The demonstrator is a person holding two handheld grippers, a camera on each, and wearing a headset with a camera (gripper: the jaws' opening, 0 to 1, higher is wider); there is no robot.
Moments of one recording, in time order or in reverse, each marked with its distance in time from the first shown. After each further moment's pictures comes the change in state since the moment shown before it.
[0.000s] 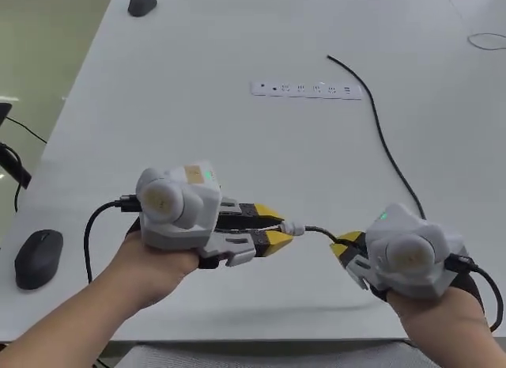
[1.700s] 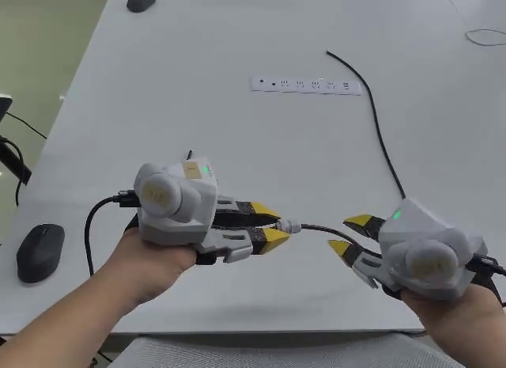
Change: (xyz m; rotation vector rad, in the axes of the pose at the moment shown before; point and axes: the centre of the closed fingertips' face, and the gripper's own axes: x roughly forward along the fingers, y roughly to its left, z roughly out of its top) left arm -0.004 -0.004 -0.007 -0.032 0.011 -0.007; right arm -0.024 0.020 0.041 -0.254 -0.085 0.001
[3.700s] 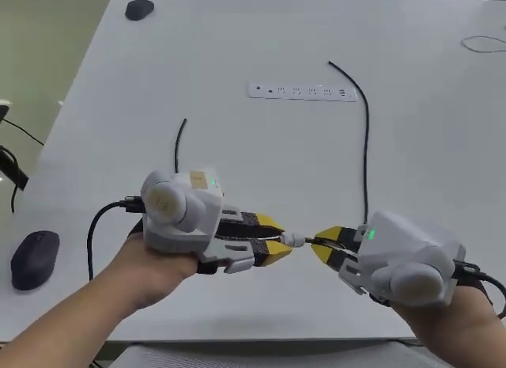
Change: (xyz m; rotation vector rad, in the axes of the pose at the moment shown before) left arm 0.011 -0.009 0.000 0.038 0.026 -0.047; right arm 0.001 0.013 0.003 -0.085 -0.065 0.118
